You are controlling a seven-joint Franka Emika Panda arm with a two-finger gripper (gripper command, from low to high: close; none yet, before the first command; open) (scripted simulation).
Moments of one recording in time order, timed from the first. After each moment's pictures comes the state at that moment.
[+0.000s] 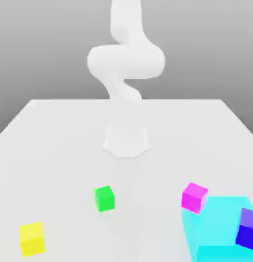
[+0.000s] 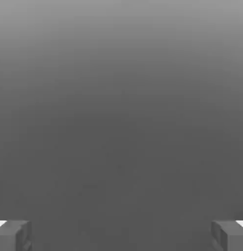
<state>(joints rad) 0.00 -0.74 -0.01 -2.37 -0.02 2.35 0.76</state>
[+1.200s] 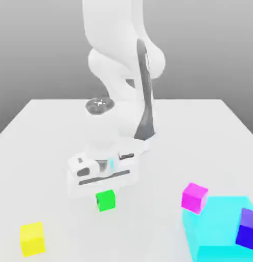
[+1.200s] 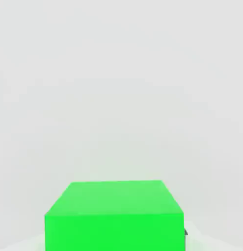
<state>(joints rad) -0.15 0.20 -0.03 -2.93 0.05 3.13 0.18</state>
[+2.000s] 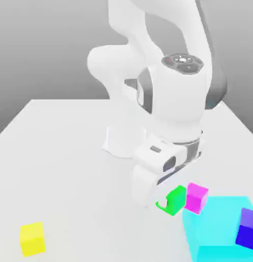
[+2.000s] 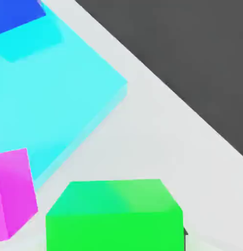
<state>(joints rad) 0.20 0.09 0.09 -2.42 0.01 2.50 0.23</state>
